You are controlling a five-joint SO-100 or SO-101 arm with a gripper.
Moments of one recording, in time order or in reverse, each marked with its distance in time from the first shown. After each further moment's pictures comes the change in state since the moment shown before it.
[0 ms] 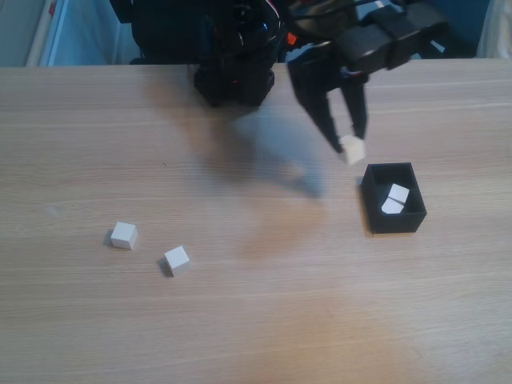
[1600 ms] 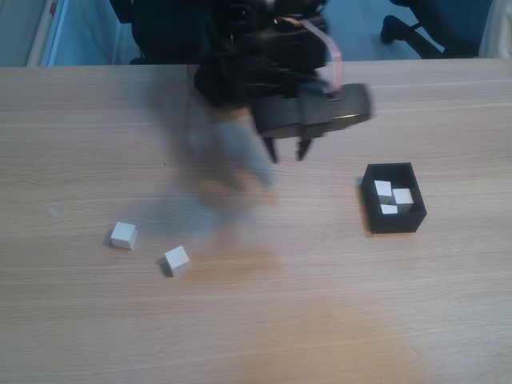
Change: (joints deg) arm 21.2 -2.7 2.0 13.1 -0.6
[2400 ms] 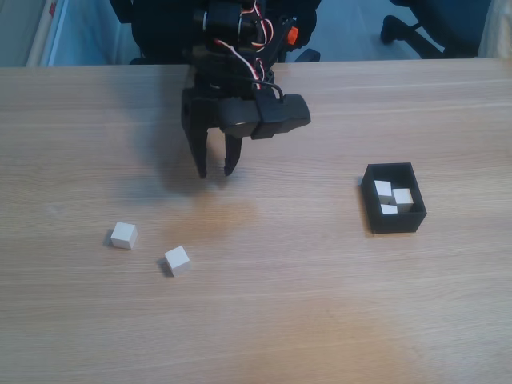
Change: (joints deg) arm 22.0 17.0 33.1 -25.3 -38.1
